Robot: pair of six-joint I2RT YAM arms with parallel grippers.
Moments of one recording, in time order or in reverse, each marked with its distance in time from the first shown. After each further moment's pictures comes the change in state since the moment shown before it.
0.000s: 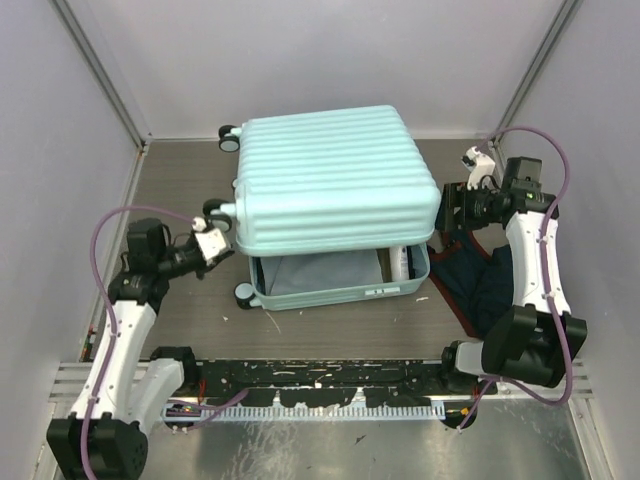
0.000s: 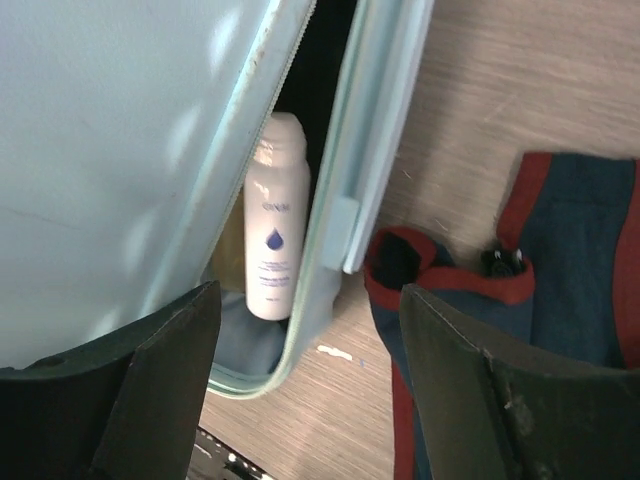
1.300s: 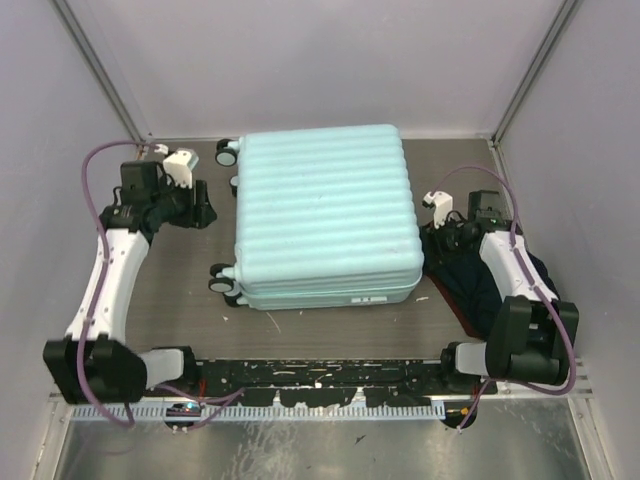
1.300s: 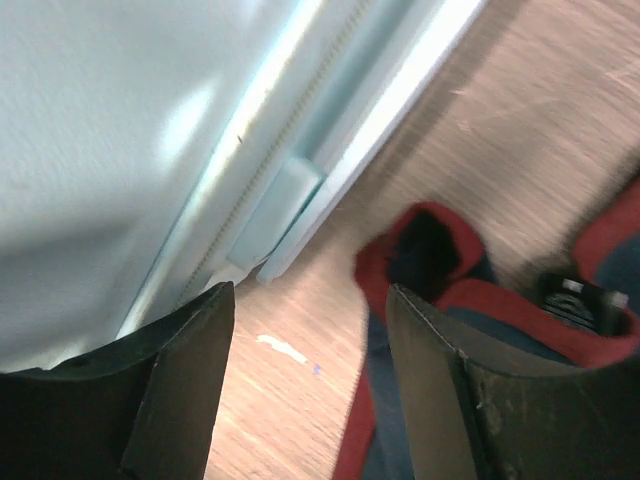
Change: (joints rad) left arm 0.024 0.309 0.415 -0.269 -0.489 -0.612; right arm 0.090 0.016 -0.346 0.191 0.068 -0.310
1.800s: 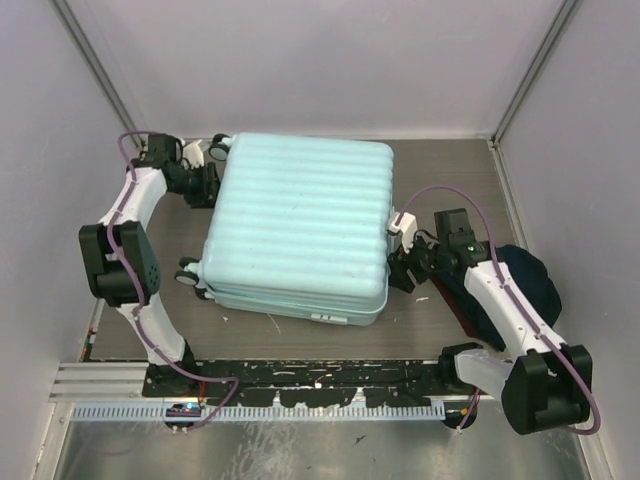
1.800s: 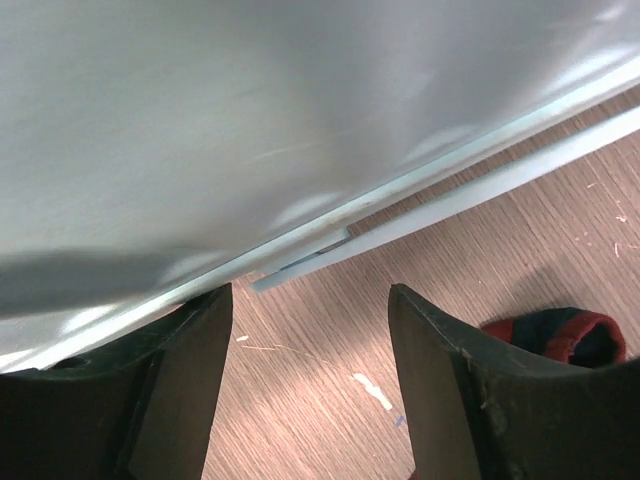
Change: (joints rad) left arm 0.050 0.659 0.345 -0.040 0.172 -0.220; right arm 0.317 -0.238 -0.135 0.020 -0.018 -0.002
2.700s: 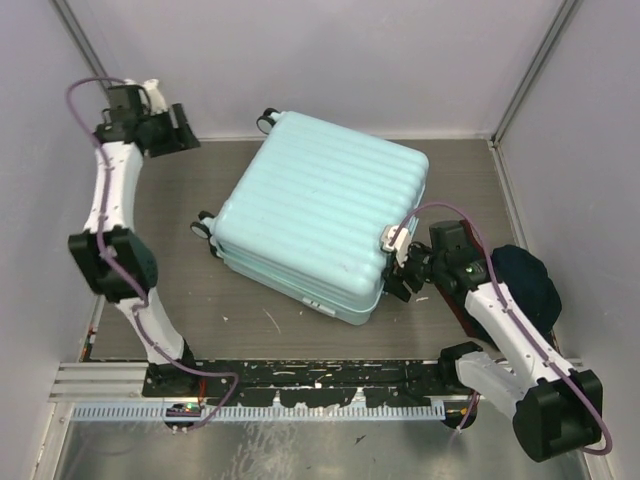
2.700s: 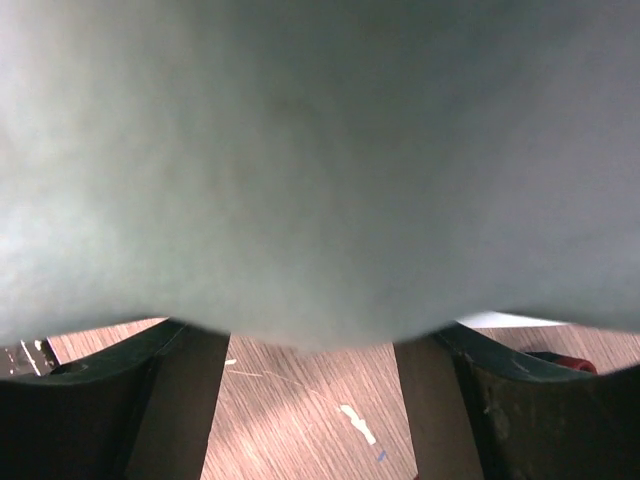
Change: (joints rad) left arm 0.016 0.177 0.547 -0.032 -0.186 -0.056; right arm 0.087 -0.167 -0.124 0.108 0.020 -0.058
